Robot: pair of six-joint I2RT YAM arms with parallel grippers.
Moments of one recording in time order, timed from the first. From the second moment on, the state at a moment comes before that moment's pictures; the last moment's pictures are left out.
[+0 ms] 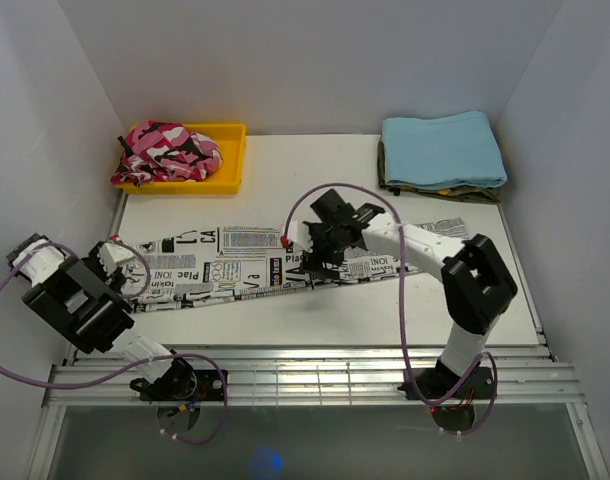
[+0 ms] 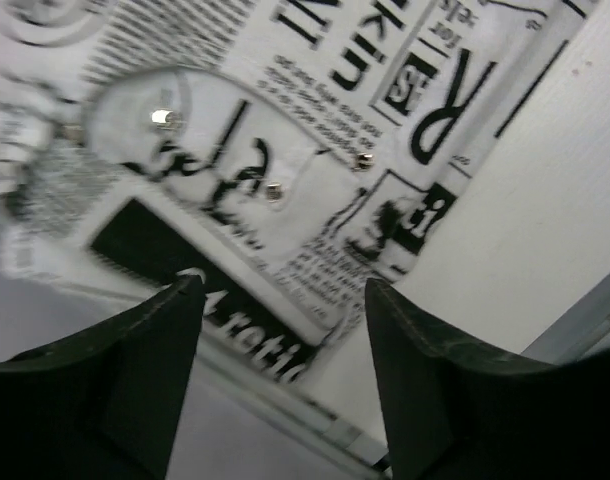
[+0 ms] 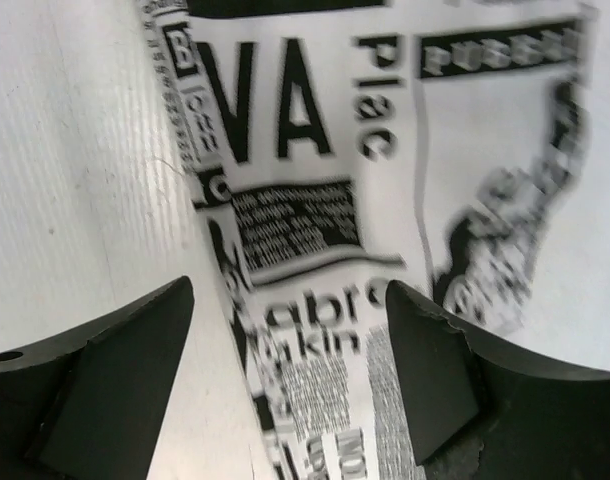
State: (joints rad) left arm 0.91 1.71 1.14 -1.12 0.56 1.96; right arm 0.83 1.82 1.30 -0.61 -0.26 -0.78
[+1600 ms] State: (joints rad) left arm 0.06 1.55 0.87 -0.59 0.57 0.82; right arm -0.48 2.08 1.53 -0.97 -0.51 -0.53
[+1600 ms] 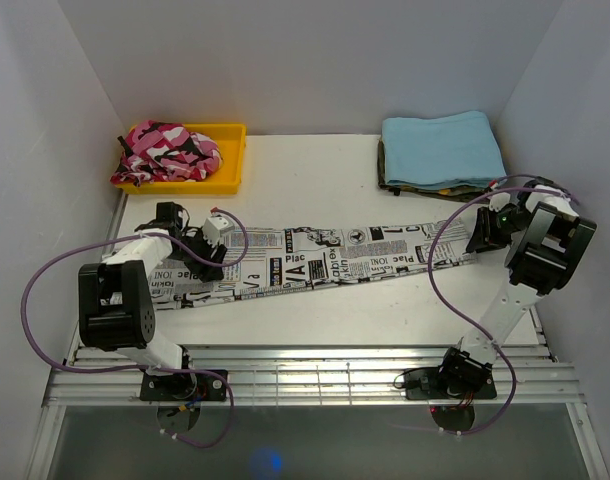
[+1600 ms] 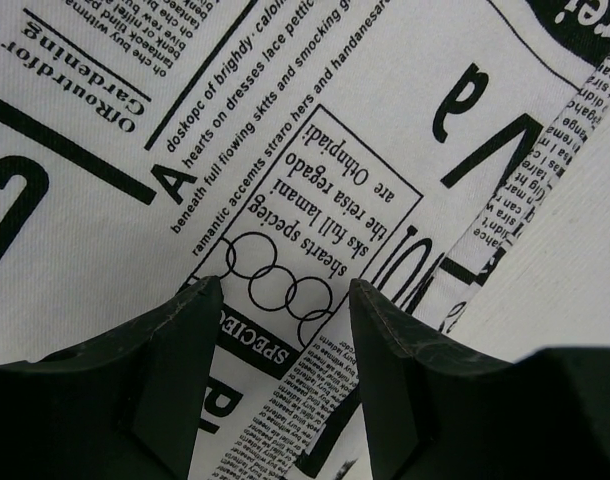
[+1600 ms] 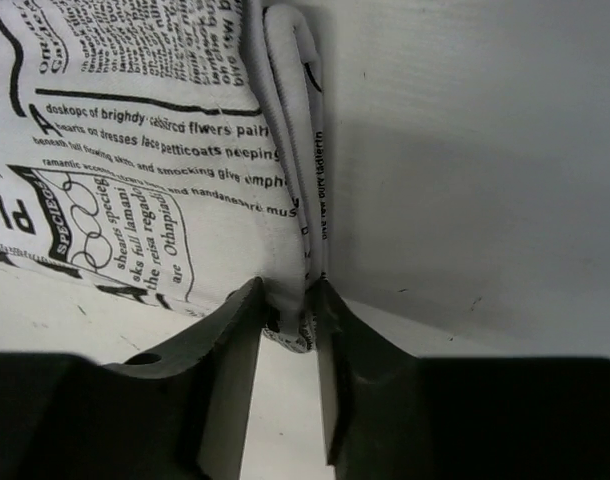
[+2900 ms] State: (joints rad) left arm 0.21 1.31 0.86 -0.61 0.67 0.67; right arm -0.57 1.75 1.31 -1.01 -0.51 -0.80
